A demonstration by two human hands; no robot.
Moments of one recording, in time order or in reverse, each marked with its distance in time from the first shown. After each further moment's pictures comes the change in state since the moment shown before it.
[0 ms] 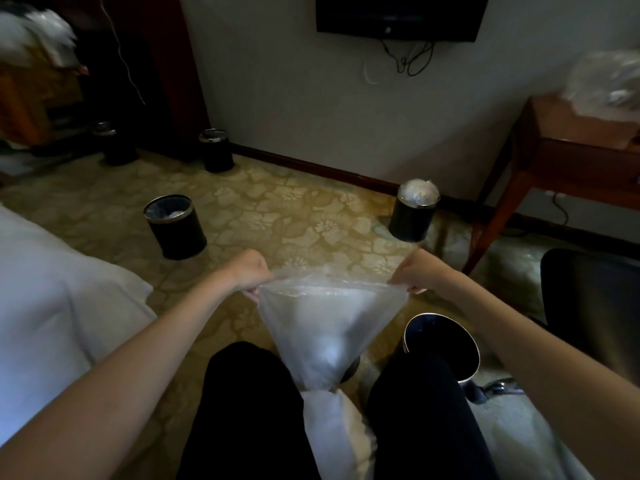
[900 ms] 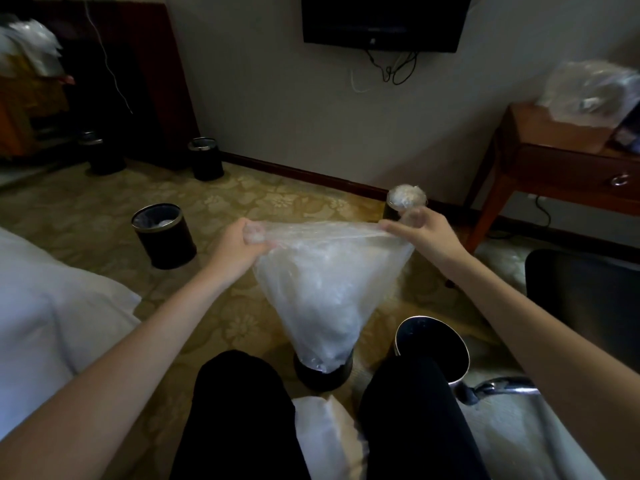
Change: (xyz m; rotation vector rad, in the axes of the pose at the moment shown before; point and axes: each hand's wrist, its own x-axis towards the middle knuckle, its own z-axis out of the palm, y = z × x) left_hand -0.023 0.025 -0.010 -0.231 0.440 0.332; right_hand -0.025 -0.012 -0.048 0.322 0.358 -0.351
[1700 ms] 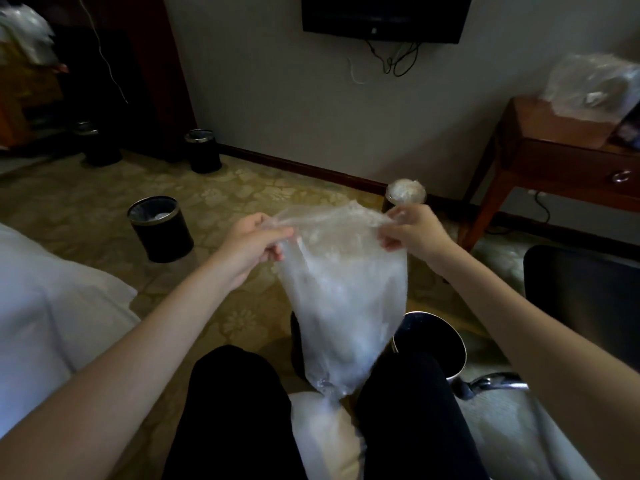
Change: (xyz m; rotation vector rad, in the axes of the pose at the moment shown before) left_hand -0.007 0.027 0.012 -0.565 -0.192 -0.216; right_hand -0.003 -0.020 0.016 0.078 0.006 0.043
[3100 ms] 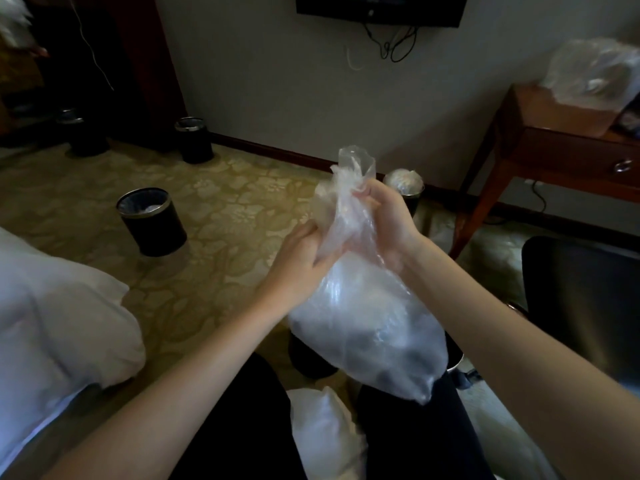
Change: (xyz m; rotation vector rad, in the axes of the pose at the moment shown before) left_hand -0.002 -0.032 0.061 0.620 -0.069 0.655; right_hand -0.016 -0.048 0.043 0.967 -0.444 0.085
